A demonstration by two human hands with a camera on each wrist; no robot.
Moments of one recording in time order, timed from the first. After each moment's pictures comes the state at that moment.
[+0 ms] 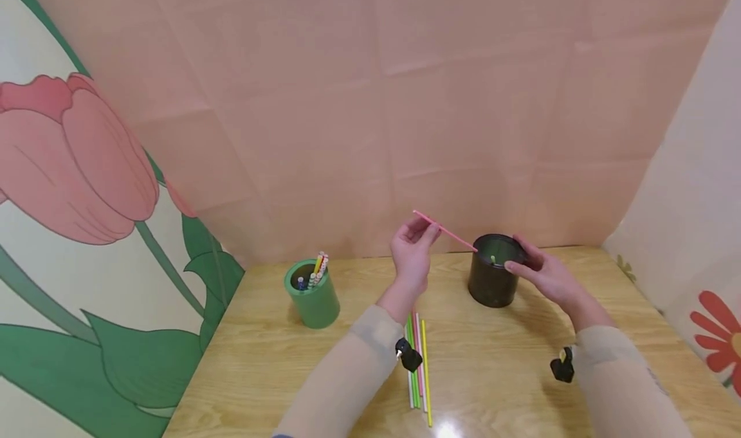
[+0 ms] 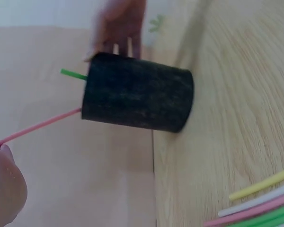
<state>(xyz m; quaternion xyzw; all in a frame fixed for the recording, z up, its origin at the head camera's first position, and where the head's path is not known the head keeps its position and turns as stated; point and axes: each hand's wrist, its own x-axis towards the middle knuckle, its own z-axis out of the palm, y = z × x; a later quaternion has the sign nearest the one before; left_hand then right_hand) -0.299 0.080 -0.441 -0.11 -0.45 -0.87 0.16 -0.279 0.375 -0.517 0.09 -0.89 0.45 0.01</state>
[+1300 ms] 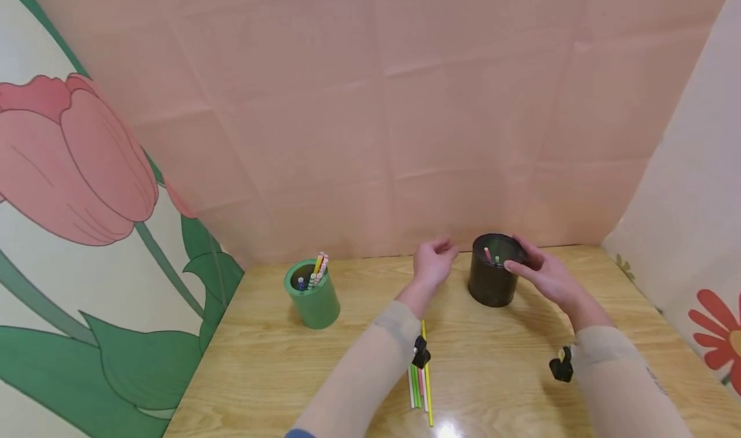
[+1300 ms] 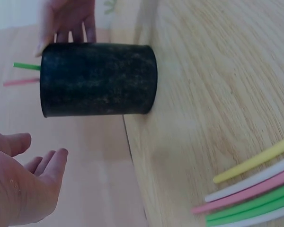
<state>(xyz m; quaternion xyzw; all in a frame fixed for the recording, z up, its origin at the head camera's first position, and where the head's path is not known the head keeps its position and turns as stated) -0.298 0.109 -0.467 0.00 -0.74 -0.67 0.07 -0.276 0.375 -0.522 0.09 -0.89 0.45 0.02</state>
